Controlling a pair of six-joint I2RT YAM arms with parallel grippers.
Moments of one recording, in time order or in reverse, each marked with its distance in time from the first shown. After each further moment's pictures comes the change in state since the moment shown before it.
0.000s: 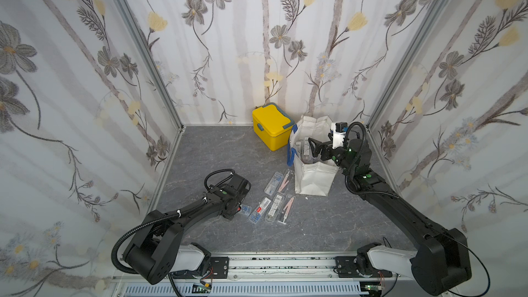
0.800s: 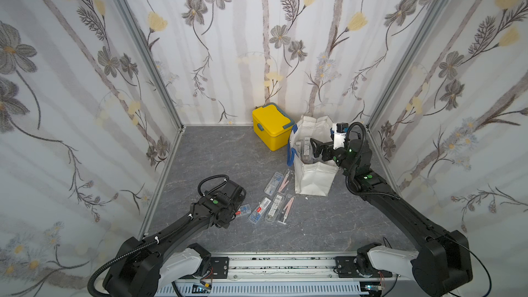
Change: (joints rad) left arm -0.051 -0.247 -0.090 -0.167 0.047 -0.074; right arm 0.001 -0.007 0.000 -0.029 0.054 -0.026
